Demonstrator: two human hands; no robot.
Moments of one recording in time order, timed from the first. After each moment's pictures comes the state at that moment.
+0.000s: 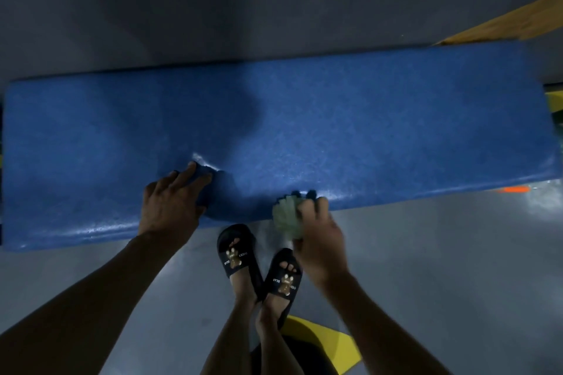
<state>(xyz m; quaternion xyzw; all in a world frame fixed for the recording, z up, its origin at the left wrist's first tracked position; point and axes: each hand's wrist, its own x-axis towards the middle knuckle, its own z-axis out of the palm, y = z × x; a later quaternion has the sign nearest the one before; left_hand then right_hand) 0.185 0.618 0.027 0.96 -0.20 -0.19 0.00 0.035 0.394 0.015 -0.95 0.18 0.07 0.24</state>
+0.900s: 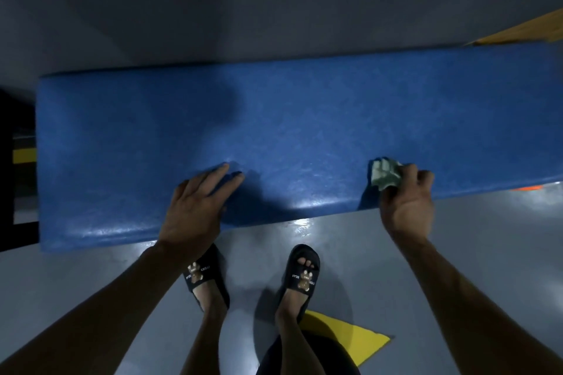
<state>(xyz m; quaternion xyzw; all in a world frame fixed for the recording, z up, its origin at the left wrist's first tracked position) 0.194 0.672 0.025 0.93 -0.30 -0.17 0.10 0.067 0.322 0.014 -0.91 0.38 -0.01 0.16</state>
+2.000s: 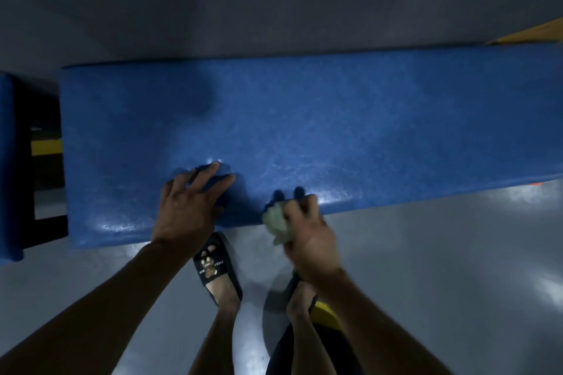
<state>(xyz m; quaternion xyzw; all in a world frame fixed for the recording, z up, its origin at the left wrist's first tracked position) 0.218 0.743 0.019 0.94 -0.28 -0.17 0.06 0.088 0.544 0.026 -0.95 0.17 0.13 0.24</state>
